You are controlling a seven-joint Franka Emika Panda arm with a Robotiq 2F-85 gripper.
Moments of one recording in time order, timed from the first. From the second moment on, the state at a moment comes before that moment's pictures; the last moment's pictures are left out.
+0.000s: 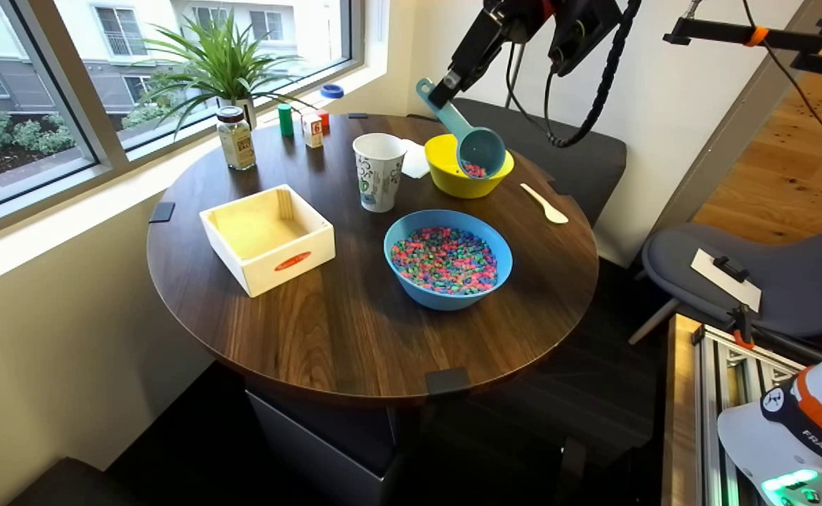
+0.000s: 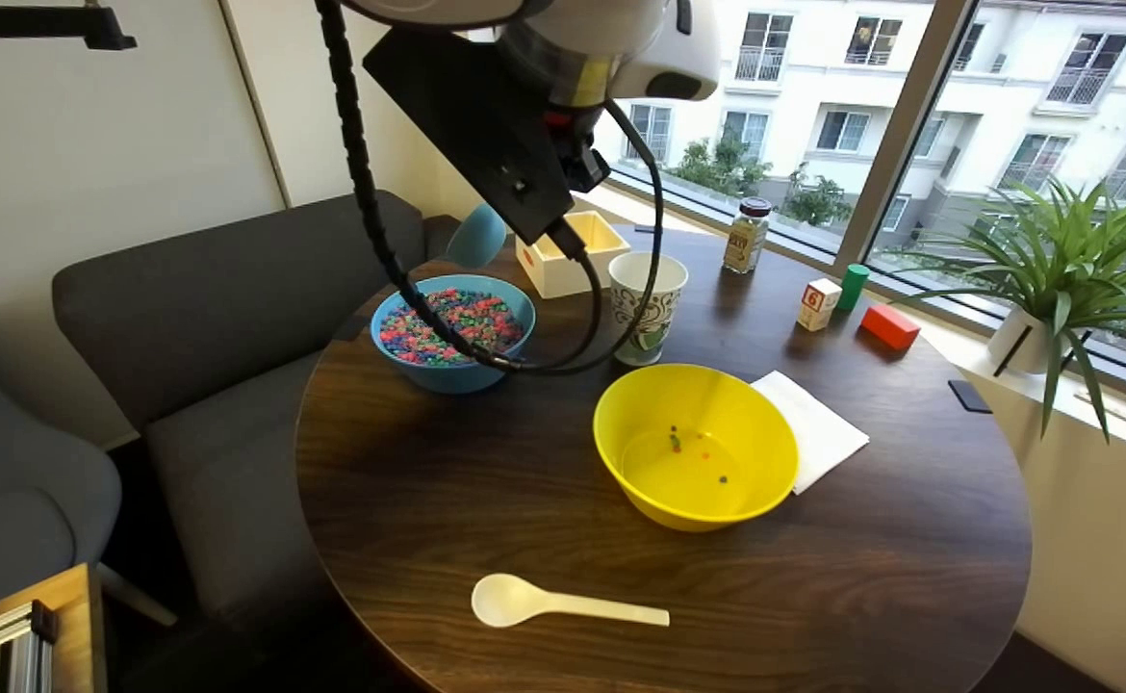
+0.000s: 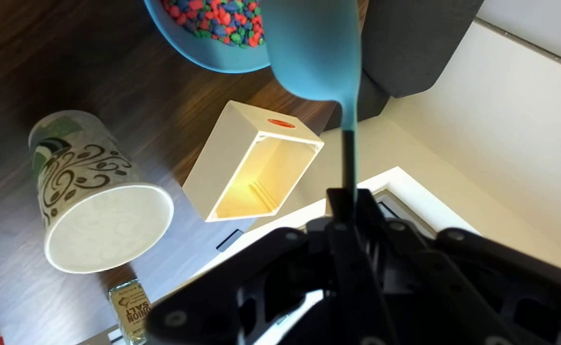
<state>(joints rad) -0.05 -0.05 -0.04 -1.94 0.86 2.01 -0.67</state>
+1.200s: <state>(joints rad) -0.10 -0.03 -0.12 -1.86 0.74 2.02 -0.62</state>
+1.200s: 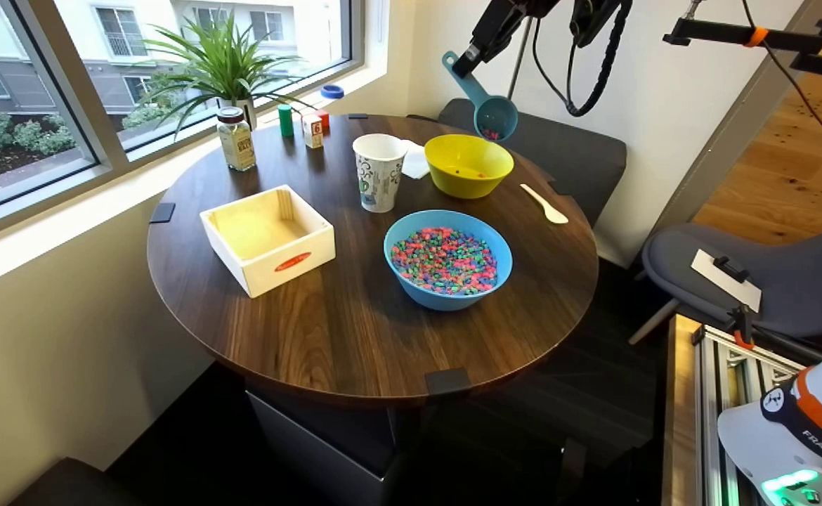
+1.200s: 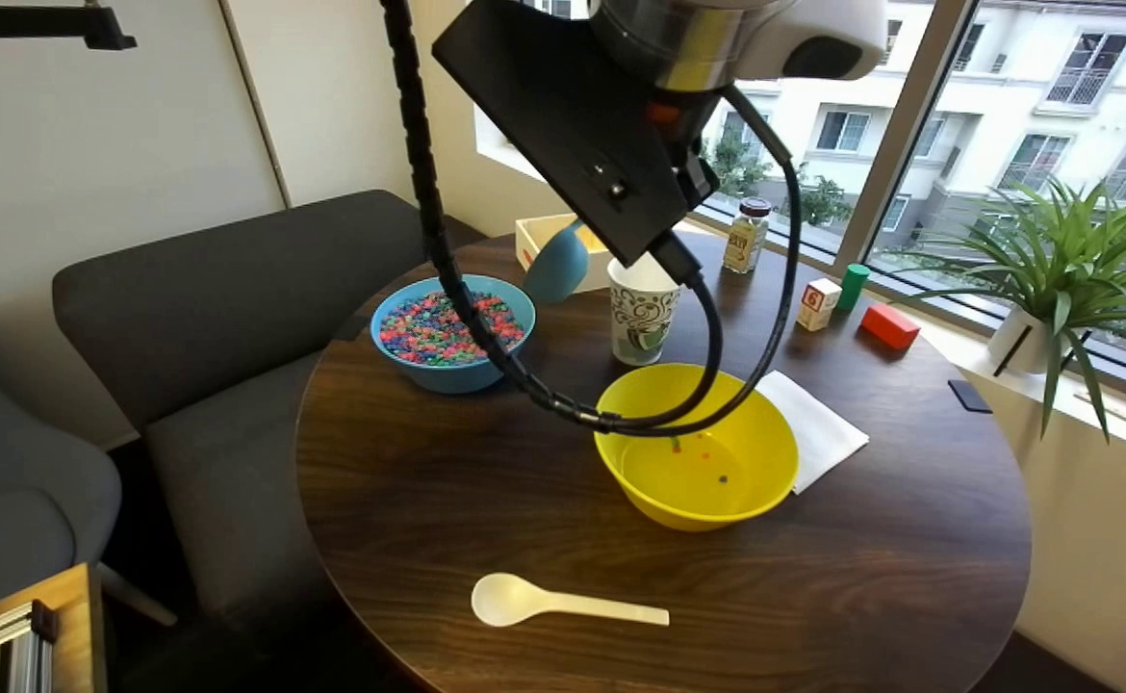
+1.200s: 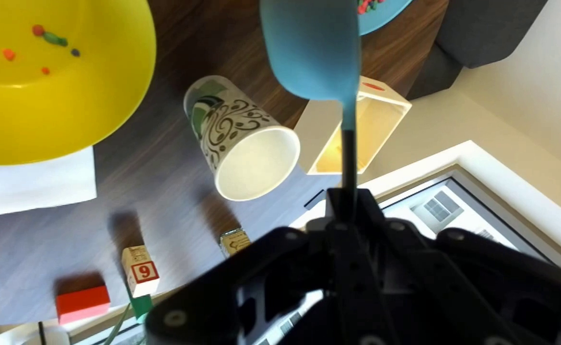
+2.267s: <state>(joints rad) -0.13 0.09 -0.12 -1.75 0.52 2.10 -0.55</state>
